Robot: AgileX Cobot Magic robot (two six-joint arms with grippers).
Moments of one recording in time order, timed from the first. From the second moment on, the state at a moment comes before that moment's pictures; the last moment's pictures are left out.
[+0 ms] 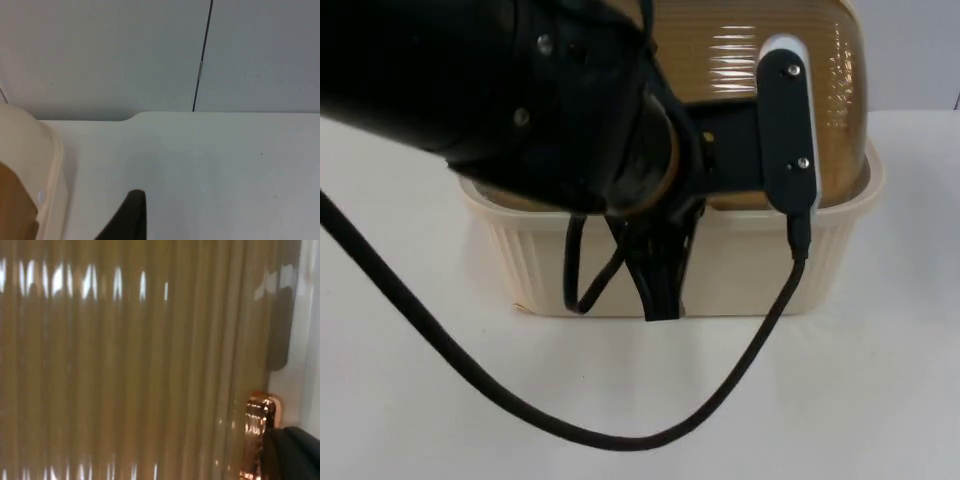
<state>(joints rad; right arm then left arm) 0.05 1.04 -1.13 -0.17 0.66 0.12 -0.92 1.77 -0.99 1.27 0.47 -0.42</state>
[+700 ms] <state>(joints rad) 0.05 1.06 -1.11 -0.17 0.63 0.12 -0.92 1.83 -0.99 1.14 0.45 -0.25</state>
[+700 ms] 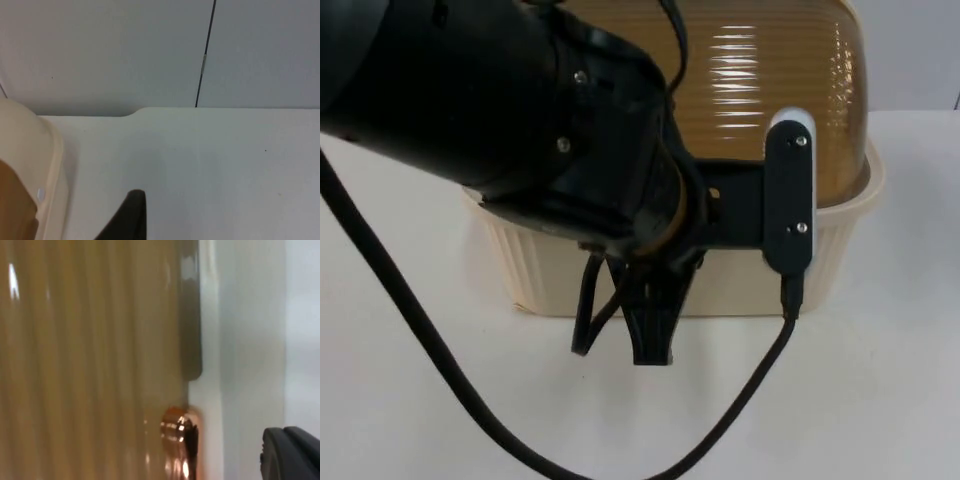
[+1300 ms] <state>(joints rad) 0.05 1.06 -1.11 -0.17 0.63 0.12 -0.92 1.78 -0.99 1.05 0.43 -0.13</state>
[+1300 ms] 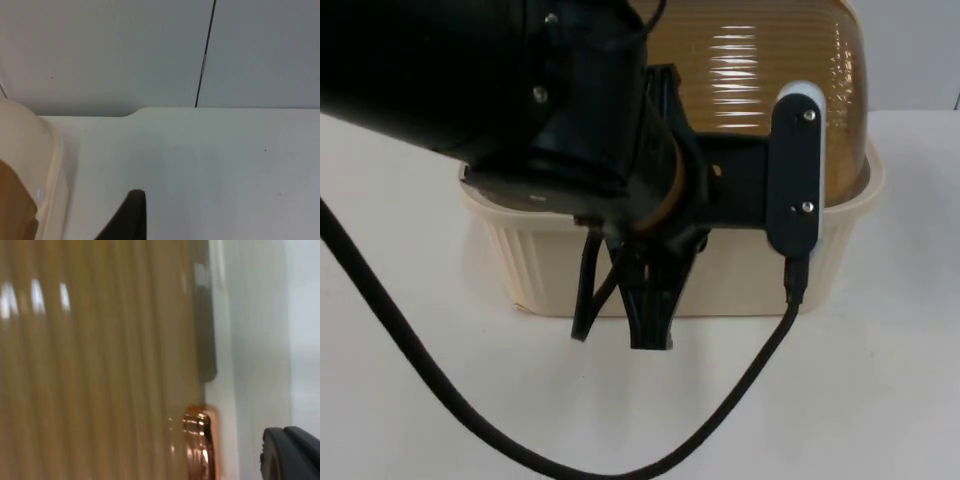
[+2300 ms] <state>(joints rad) 0.05 1.06 -1.11 -0.17 0.63 0.13 -0.88 1.79 -1.00 1.16 0.39 -0.20</state>
